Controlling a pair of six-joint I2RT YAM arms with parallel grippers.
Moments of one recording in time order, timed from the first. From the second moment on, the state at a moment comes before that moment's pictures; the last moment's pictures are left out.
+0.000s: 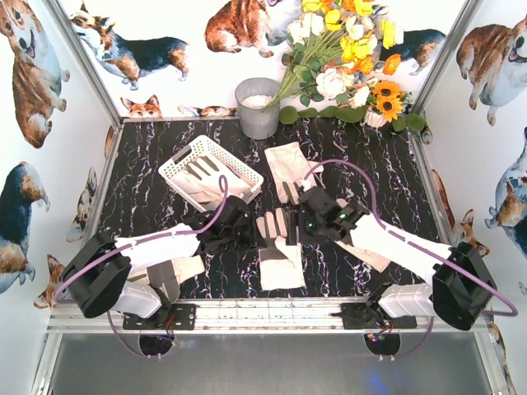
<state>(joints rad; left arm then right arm) -0.81 1.38 0.69 -0.14 0.14 -0.99 0.72 1.26 0.82 -0.56 -0.04 0.62</state>
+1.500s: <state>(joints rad) -0.79 1.62 0.71 0.05 0.20 -0.92 0.84 1.52 0.98 -0.66 0.32 0.63</state>
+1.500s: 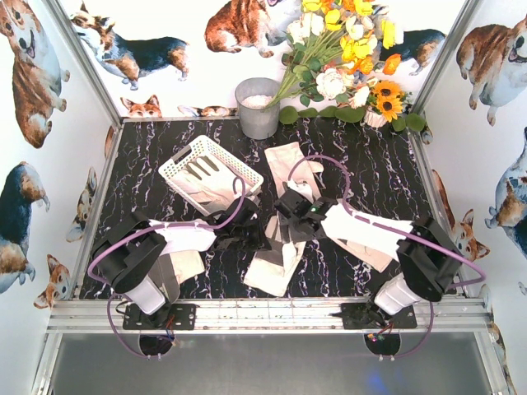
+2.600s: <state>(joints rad) -0.79 1.62 0.71 0.06 0.28 -0.87 0.68 1.44 0.75 -0.52 0.09 0.68</state>
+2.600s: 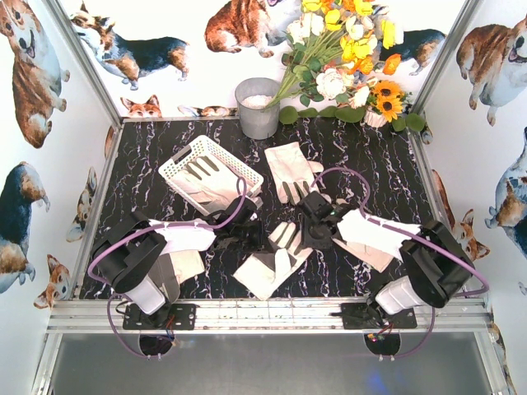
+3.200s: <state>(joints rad) -0.81 1.74 0.72 0.29 0.49 -0.89 0.53 1.63 0.95 -0.36 0.02 0.49</state>
